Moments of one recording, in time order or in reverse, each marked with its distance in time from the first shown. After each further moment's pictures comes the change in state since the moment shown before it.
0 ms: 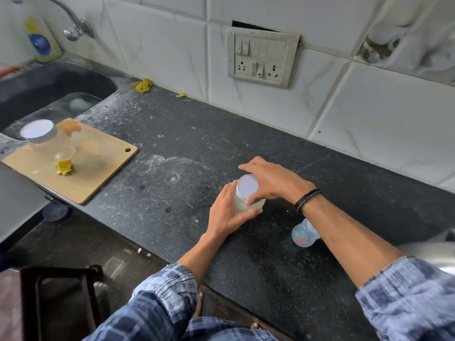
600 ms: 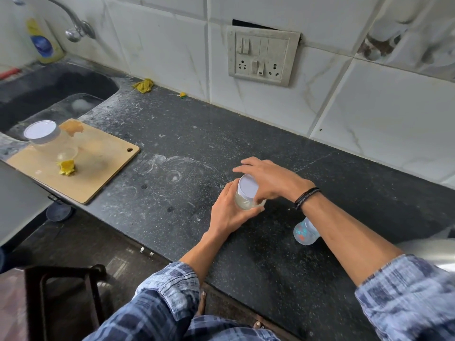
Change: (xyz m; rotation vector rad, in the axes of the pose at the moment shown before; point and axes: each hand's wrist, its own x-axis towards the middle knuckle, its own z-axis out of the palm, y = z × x) left_hand 0.000 -0.001 0.000 0.009 -0.001 -0.004; right_hand 0.001 -0.001 0.003 -0.031 -0.032 -0.064
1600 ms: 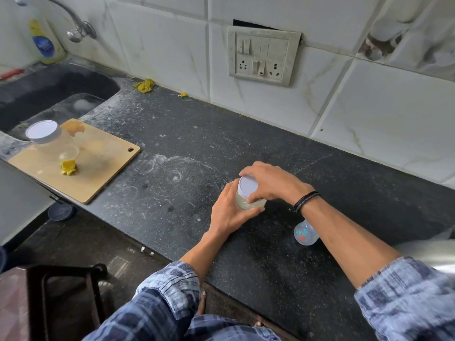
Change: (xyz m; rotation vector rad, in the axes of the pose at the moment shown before) left_hand -0.001 0.000 0.000 0.002 -0.011 -0.009; right_hand 0.006 0.005 0.013 0.081 0.062 0.045
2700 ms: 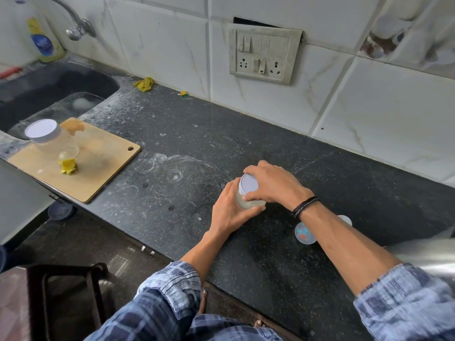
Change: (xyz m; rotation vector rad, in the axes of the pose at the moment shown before) left_hand 0.001 -0.001 0.000 0.000 -0.001 0.006; right_hand -0.005 -0.002 0.009 -0.011 0.125 0.060
